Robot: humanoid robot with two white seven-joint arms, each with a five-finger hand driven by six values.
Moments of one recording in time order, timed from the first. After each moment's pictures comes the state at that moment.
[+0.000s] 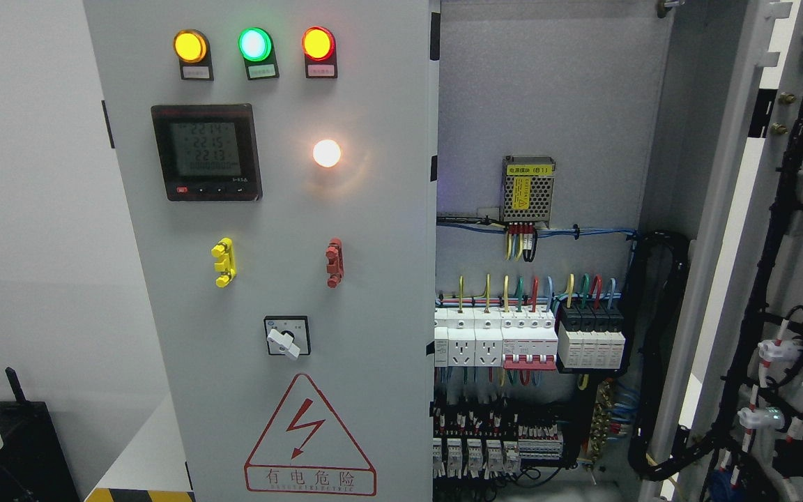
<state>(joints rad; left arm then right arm) 0.00 0.00 0.04 0.08 0.06 -0.13 -0.28 0.81 -0.22 0.24 -1.56 0.02 -0.53 0.04</state>
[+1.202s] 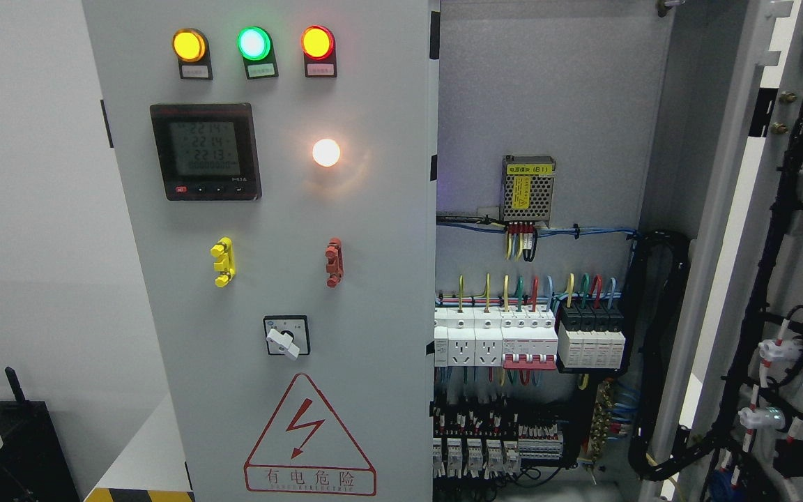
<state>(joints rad) 0.00 -0.02 0.00 0.06 0.07 -0.14 -0.29 0.36 -0.25 0.31 -1.83 -0.11 -0.42 0.04</state>
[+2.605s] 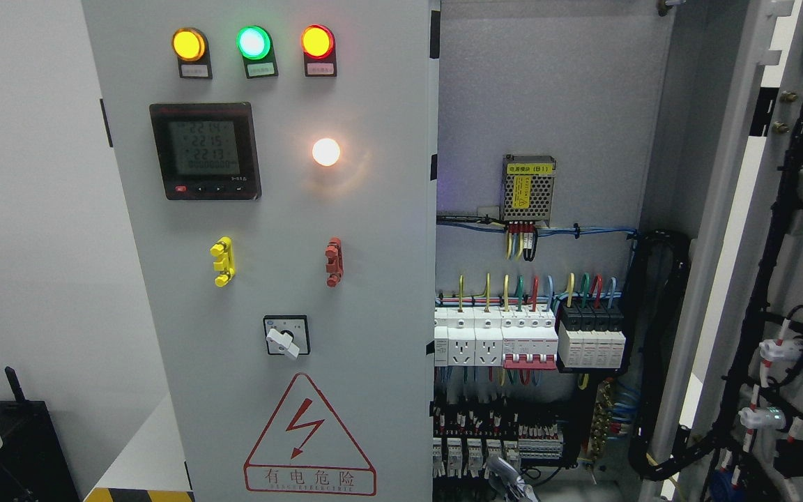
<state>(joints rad) 0.00 -0.04 0.00 0.05 0.07 -0.14 -0.30 -0.09 -0.08 0.31 -1.79 -0.29 -0.01 0.04</state>
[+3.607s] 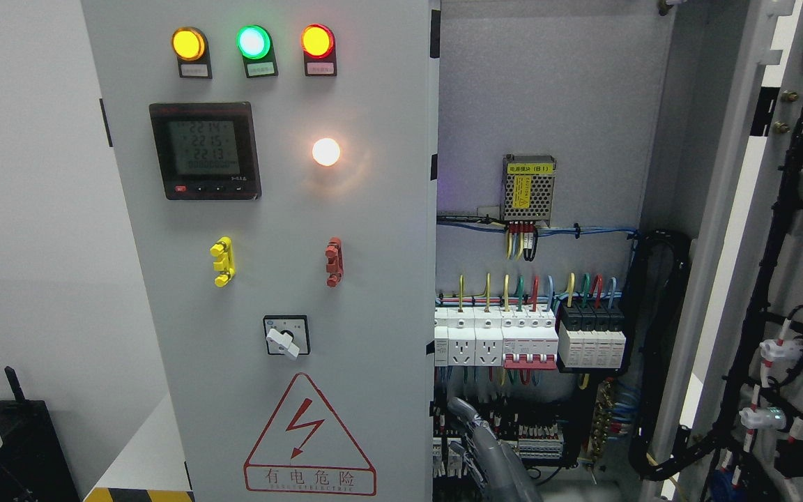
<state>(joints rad) 0.00 -0.04 0.00 0.05 0.07 -0.14 -0.30 -0.33 -0.01 0.31 -1.54 -0.30 0.00 0.11</state>
